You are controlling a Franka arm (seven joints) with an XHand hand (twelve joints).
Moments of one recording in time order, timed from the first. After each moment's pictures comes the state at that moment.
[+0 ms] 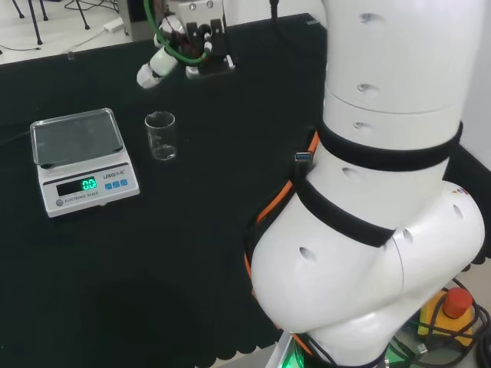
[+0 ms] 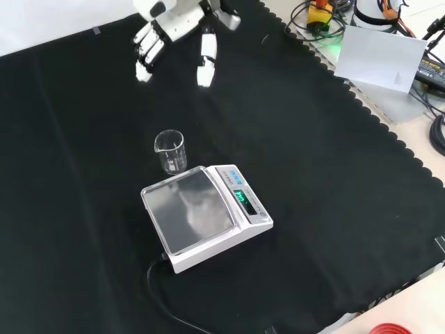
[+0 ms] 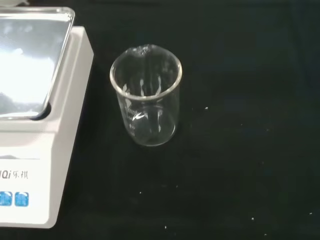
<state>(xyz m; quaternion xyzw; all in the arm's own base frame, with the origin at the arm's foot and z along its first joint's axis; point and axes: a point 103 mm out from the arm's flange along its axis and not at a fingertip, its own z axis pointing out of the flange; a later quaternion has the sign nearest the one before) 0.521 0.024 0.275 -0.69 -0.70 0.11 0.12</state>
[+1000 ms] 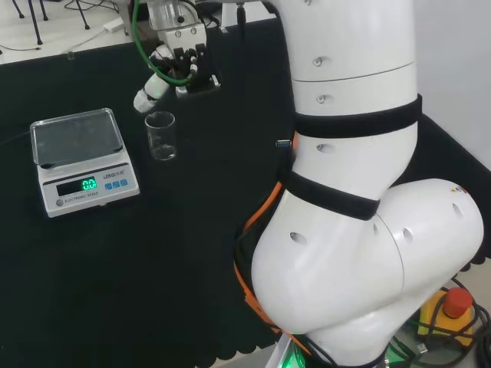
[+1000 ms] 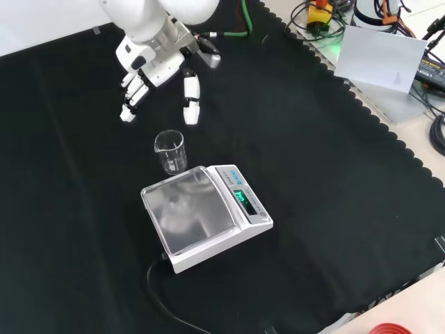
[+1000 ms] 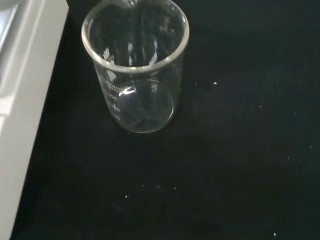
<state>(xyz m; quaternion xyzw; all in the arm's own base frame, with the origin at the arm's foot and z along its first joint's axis) 0.571 0.031 0.204 -0.69 -0.69 0.15 0.14</state>
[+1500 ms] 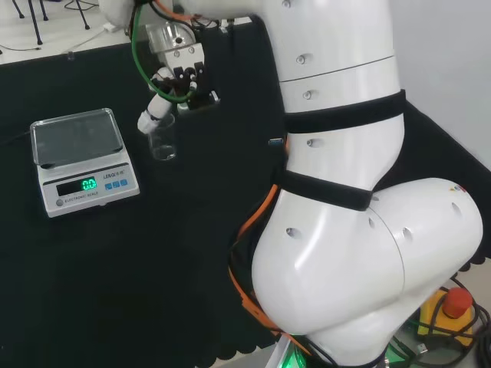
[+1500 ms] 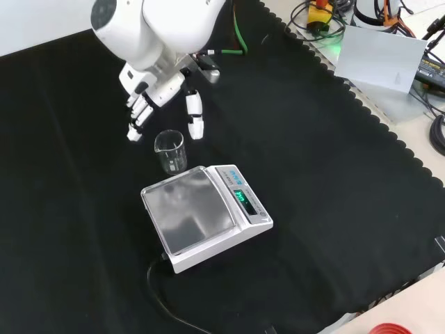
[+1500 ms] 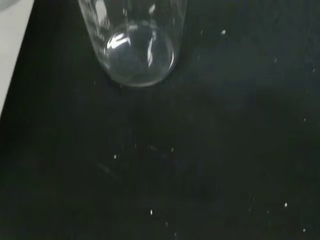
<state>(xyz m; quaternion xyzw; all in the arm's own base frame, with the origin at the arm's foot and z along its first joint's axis) 0.571 0.032 0.159 -0.67 -0.70 0.20 0.16</state>
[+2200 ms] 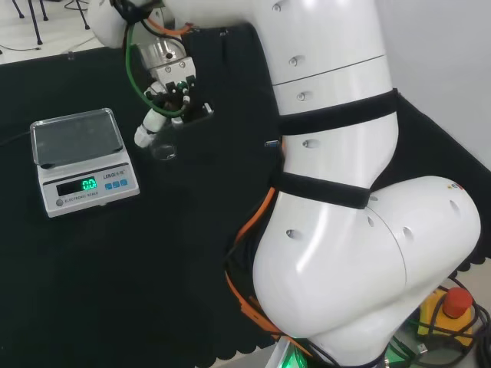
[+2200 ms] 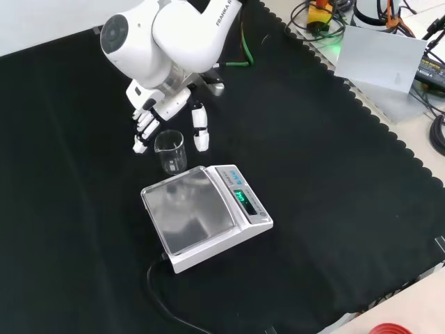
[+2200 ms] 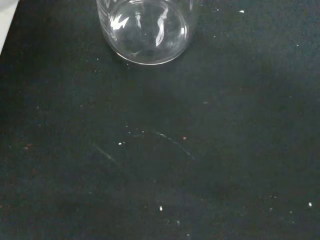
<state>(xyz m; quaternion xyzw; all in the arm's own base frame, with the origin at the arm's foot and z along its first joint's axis) 0.570 0.048 0.135 -0.67 -0.70 0.22 0.13</state>
